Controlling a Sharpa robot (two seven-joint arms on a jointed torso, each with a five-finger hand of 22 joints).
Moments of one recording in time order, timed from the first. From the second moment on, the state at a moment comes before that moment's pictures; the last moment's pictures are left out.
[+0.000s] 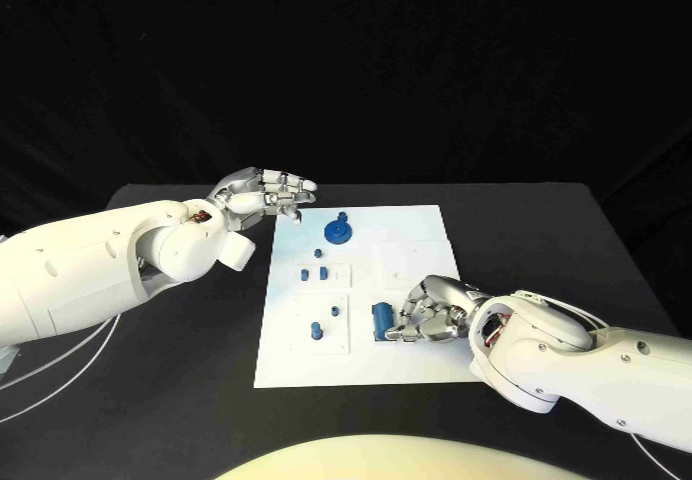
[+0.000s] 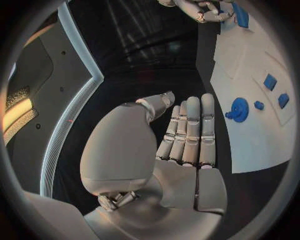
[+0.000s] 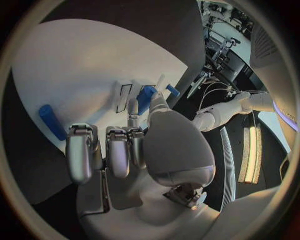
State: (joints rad) left arm 1.18 -0.94 -0.01 1.46 -0.14 -0.06 0.24; left_hand 1.39 -0.22 0.65 0.02 0.06 0.84 0.21 0.26 0.34 0.90 0.14 0.51 0.20 0.96 0.07 1.09 0.49 0.17 0.86 0.16 0.89 0.75; right arm 1.11 -0.87 -0.19 1.85 -1.30 -0.37 -0.51; right_hand 1.29 -0.03 -0.11 0.29 0.13 1.01 0.05 0.50 0.55 1.47 -0.02 1.55 1.31 1.47 -0.08 1.55 1.31 0.02 1.47 0.03 1.45 1.31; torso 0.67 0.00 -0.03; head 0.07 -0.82
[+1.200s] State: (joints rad) left arm 1.18 -0.94 -0.01 1.46 -0.14 -0.06 0.24; left_hand 1.38 -0.22 0.65 0.02 0.06 0.84 0.21 0.26 0.34 0.90 0.14 0.51 0.20 0.96 0.07 1.09 0.49 0.17 0.86 0.16 0.88 0.75; right arm 1.11 -0.93 -0.19 1.87 -1.30 -0.33 -0.44; right_hand 1.30 -0.08 -0.08 0.29 0.06 1.00 0.06 0.49 0.53 1.47 -0.02 1.55 1.31 1.47 -0.08 1.55 1.31 0.02 1.47 0.03 1.45 1.31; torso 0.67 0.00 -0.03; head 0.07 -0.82
